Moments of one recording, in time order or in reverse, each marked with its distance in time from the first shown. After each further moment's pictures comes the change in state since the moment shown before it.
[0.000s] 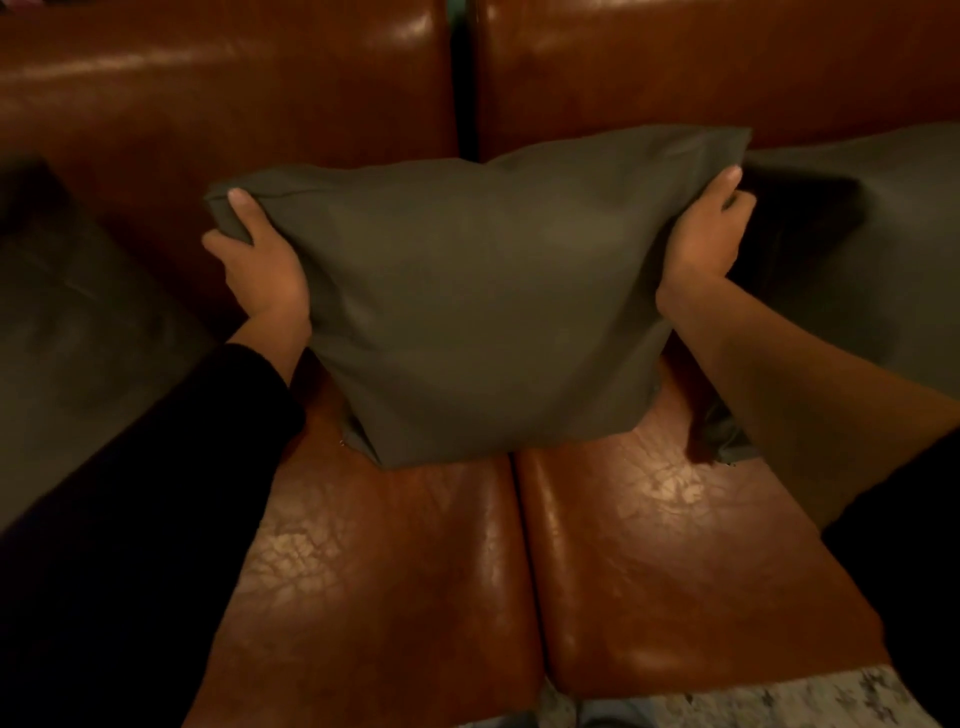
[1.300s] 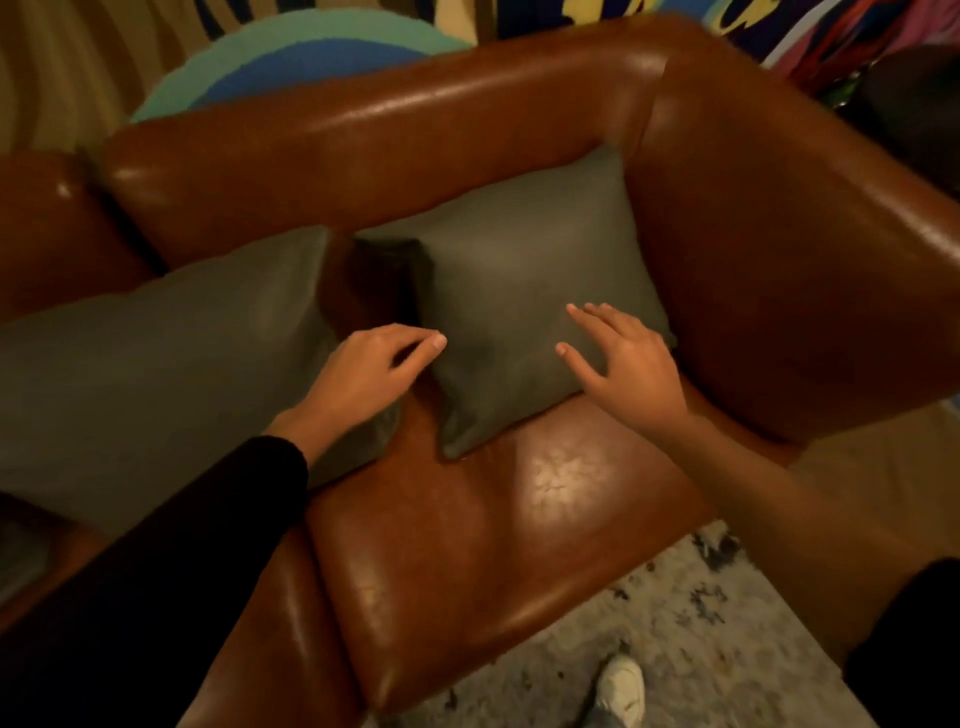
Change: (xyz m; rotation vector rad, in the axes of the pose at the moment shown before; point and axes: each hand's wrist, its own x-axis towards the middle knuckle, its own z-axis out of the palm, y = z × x) left_hand -0.328 0.052 0.126 0.527 -1.058 1.049; right_hand 0.037 0.030 -0.362 -0.918 -0.193 -0.714
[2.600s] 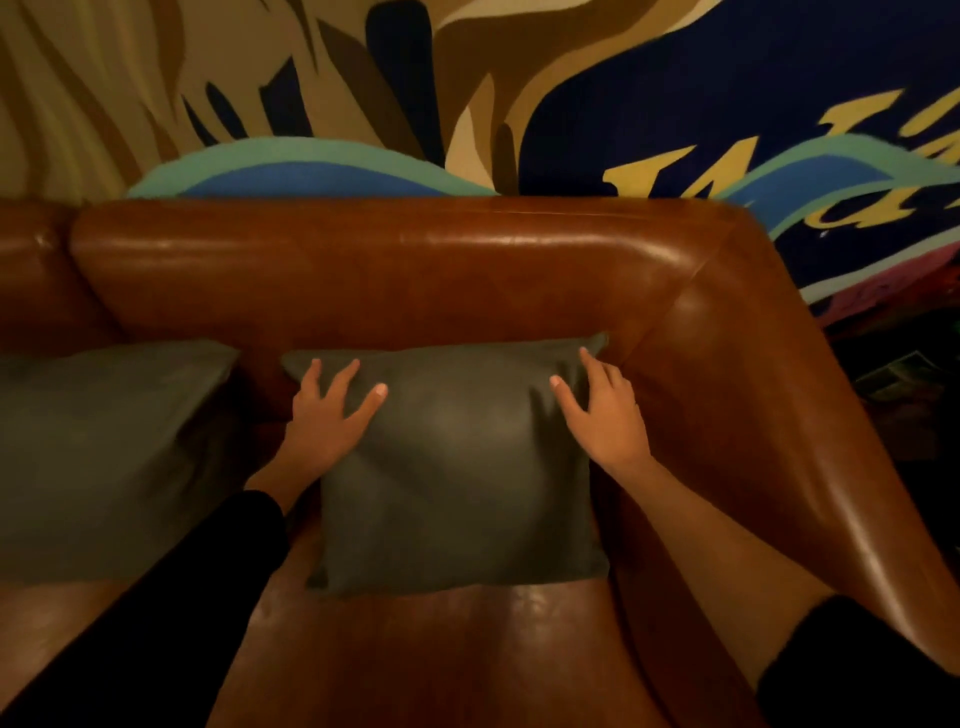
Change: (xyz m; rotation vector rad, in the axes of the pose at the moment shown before) left_hand 0.196 0.045 0.039 -0.248 0.172 -0.927; right_hand 0.279 0.132 -0.050 0.140 -0.400 0.040
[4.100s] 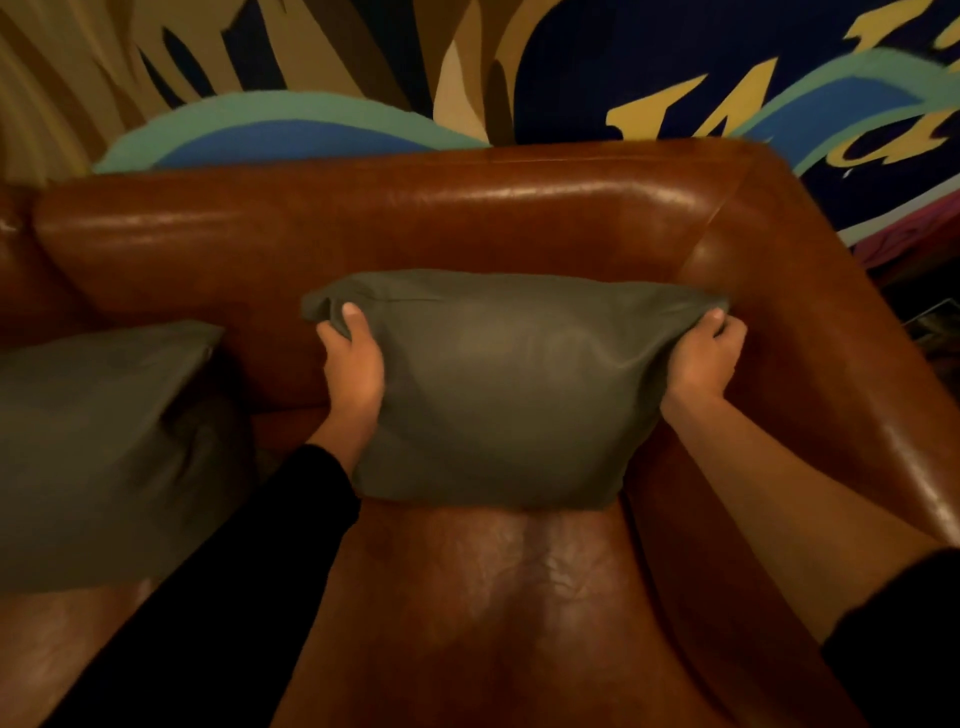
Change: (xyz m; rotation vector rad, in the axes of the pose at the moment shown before) left_hand 0.010 0.046 0.036 -0.630 0.368 -0.082; right_hand 0.027 0.039 -0.004 0.913 0.618 0.505
